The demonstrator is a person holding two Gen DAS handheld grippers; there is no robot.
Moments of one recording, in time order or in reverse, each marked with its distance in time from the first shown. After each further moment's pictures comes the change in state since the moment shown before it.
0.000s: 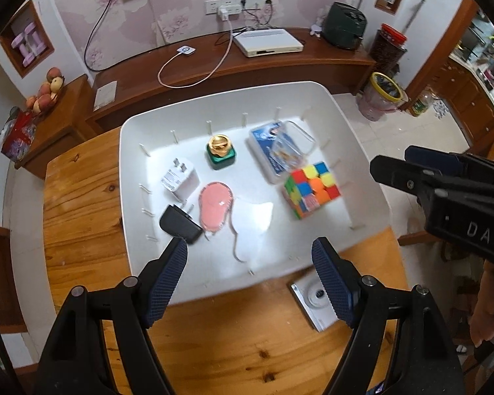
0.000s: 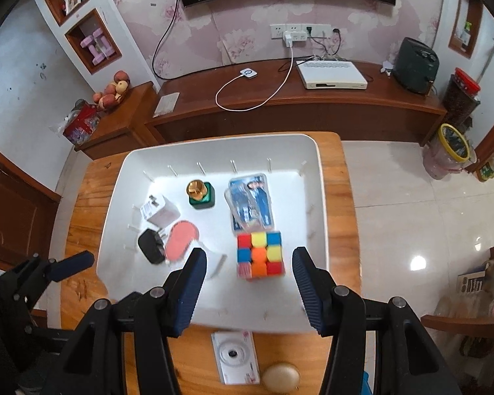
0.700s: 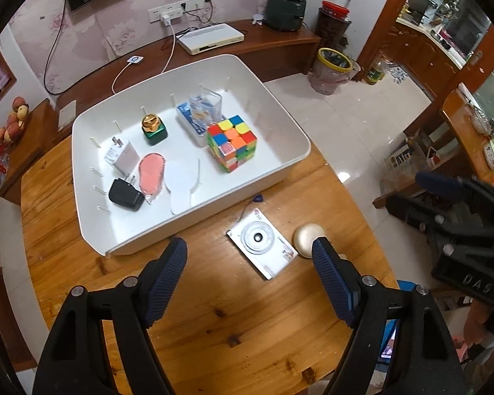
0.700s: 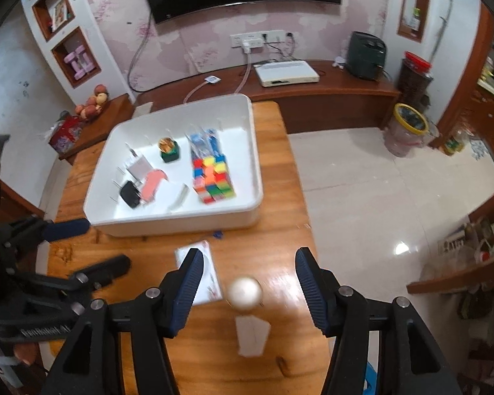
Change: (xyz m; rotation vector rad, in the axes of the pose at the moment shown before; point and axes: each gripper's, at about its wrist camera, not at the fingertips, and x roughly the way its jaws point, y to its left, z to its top) left arm -0.026 -0.067 -0.062 0.172 0.007 -0.109; right arm -0.069 -0.042 -0.138 0.105 -0.070 -0.109
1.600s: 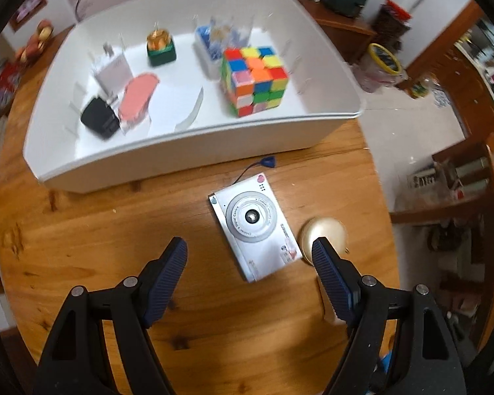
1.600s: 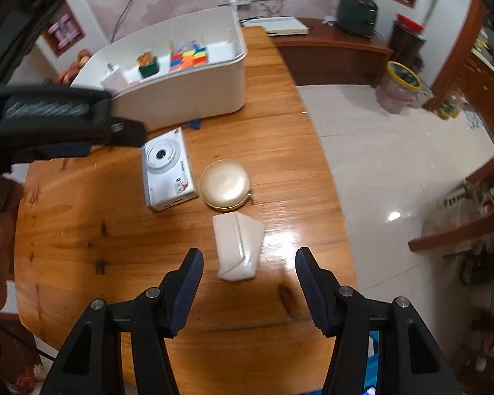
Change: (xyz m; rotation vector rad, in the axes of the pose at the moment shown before) left arm 0.095 -0.002 -0.022 -0.293 0.125 0.054; right arm 0.071 -0.003 -0.116 0.001 0.124 -0.032
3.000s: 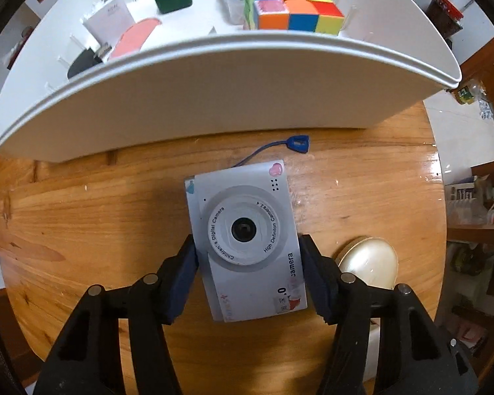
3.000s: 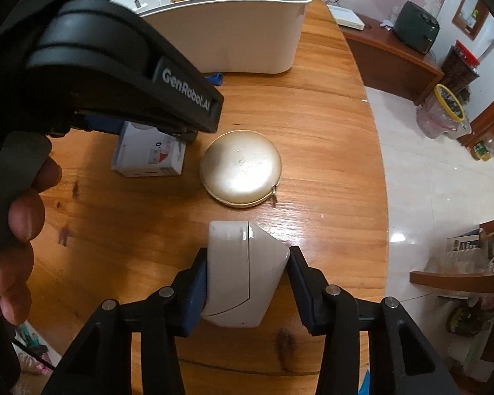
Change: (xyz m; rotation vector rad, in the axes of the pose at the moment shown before) left arm 0.058 0.001 -0.005 -0.112 0.101 0.145; right arm 0.053 0.009 0.005 -0.228 0.105 0.048
